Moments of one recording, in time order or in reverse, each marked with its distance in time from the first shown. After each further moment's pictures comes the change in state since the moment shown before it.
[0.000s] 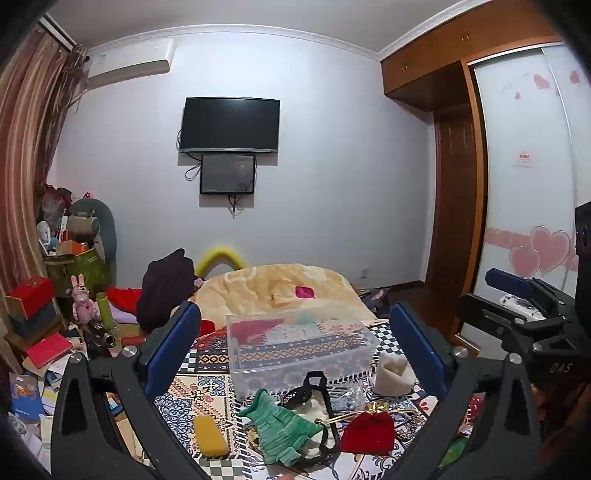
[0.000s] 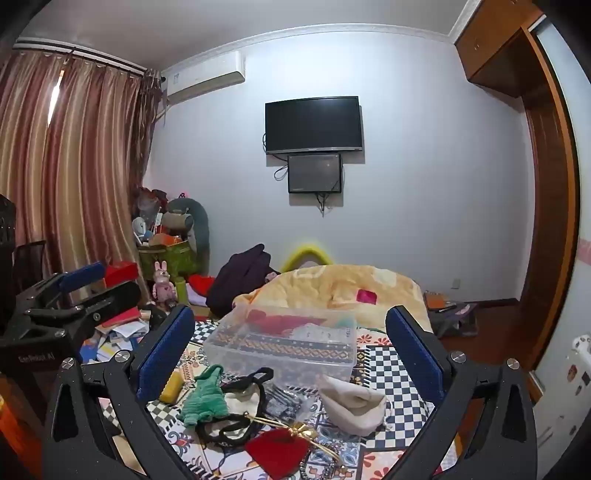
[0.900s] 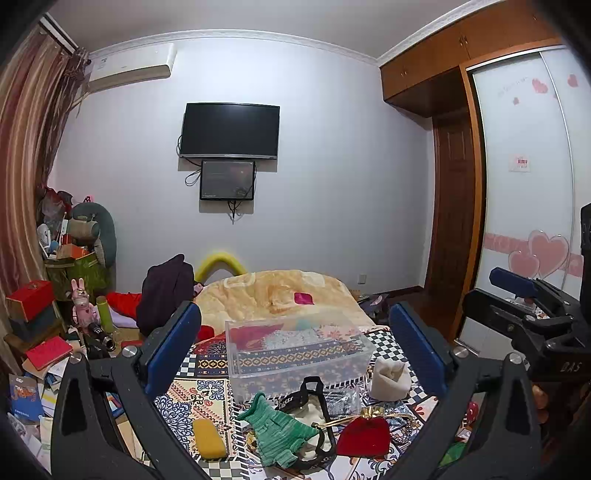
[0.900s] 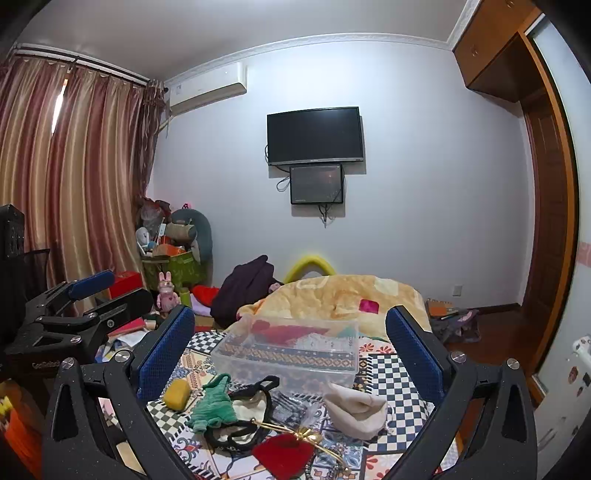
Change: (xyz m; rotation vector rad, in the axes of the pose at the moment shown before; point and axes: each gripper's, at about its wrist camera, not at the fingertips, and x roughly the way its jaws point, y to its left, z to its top) left arm -0.006 -0.005 0.003 -0.018 -0.031 -0.005; right arm -0.012 0.004 0.010 0.010 -0.042 0.013
